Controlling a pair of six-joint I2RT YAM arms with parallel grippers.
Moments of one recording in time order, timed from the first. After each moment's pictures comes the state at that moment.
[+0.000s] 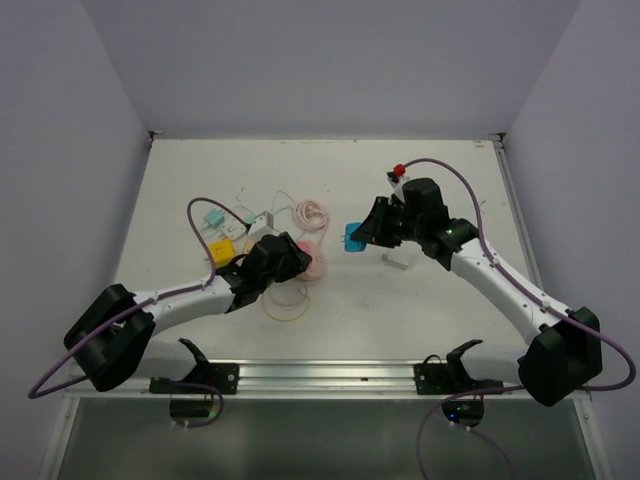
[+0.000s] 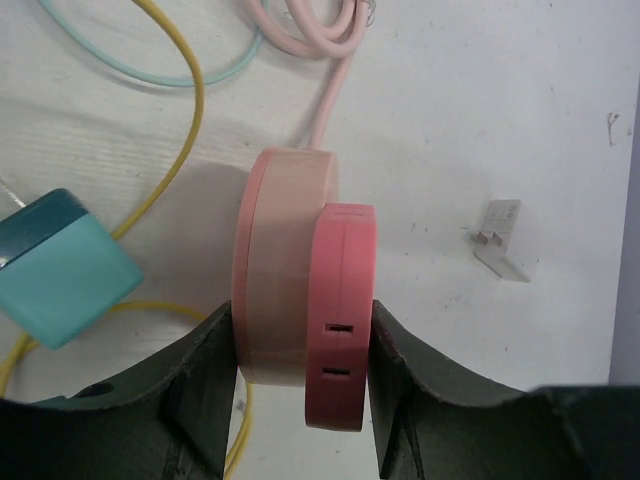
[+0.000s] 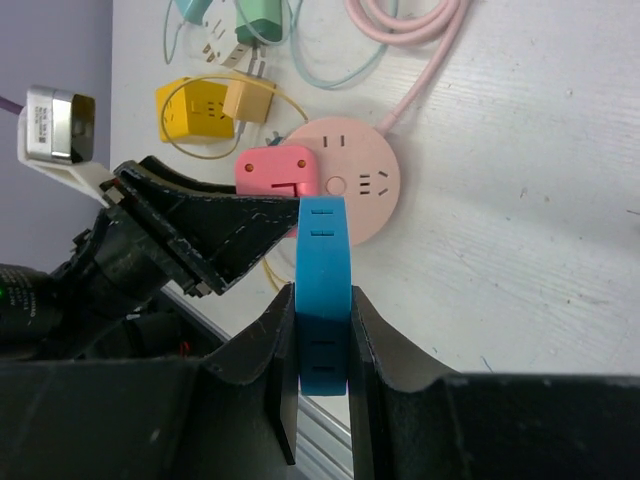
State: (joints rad) left arm -0.75 1.34 0.58 0.13 -0.27 -1.03; right arm 0.49 1.25 1.00 -0.39 -0.31 0.66
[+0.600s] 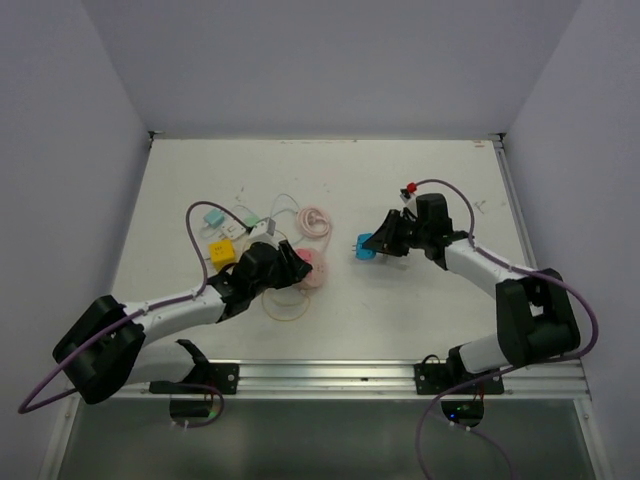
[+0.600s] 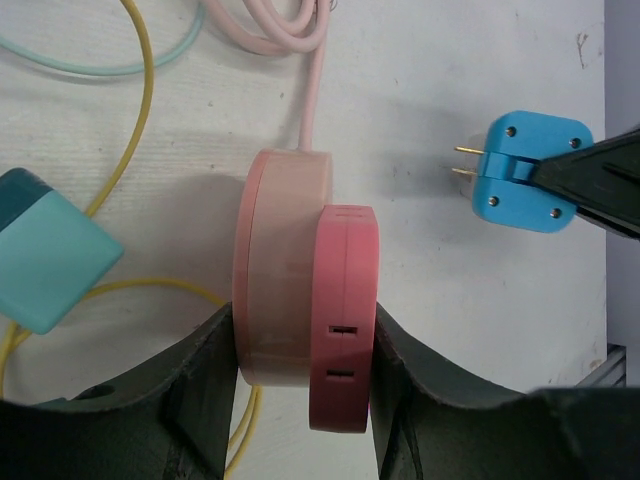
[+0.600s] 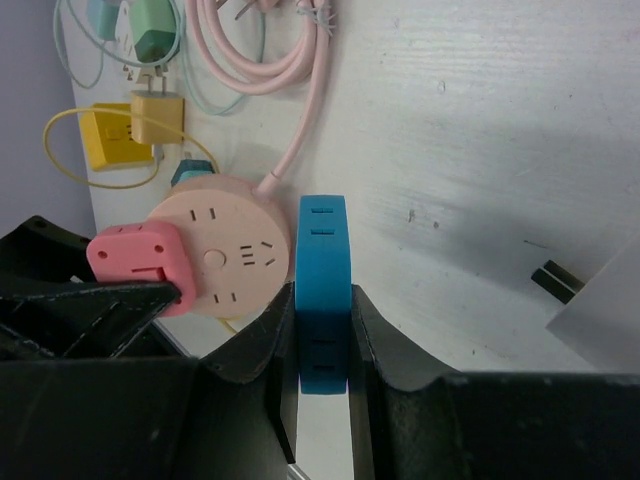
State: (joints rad) left arm -0.74 1.24 0.48 0.19 -0.15 -0.92; right arm 0.28 1.43 0.76 -0.06 -0.50 0.66
